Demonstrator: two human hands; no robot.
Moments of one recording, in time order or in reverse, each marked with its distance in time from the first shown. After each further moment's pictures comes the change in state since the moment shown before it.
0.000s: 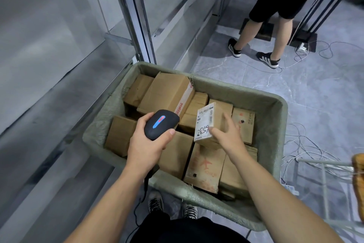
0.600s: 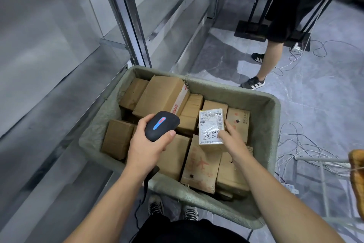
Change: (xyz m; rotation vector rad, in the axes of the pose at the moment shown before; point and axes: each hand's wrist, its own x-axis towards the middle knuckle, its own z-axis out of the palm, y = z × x) left_hand -0.004 0.004 0.012 -0.011 -0.052 0.020; right_hand 0.000 0.023 -0.019 0.216 -0.102 0.004
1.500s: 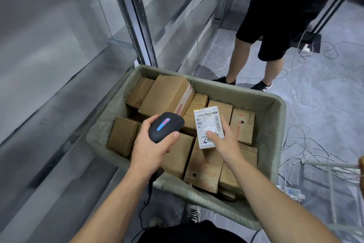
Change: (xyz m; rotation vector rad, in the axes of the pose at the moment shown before) left_hand -0.015 0.004 0.001 0.010 0.025 -0.011; right_hand 0.006 0.014 0.026 0.064 0.005 -0.194
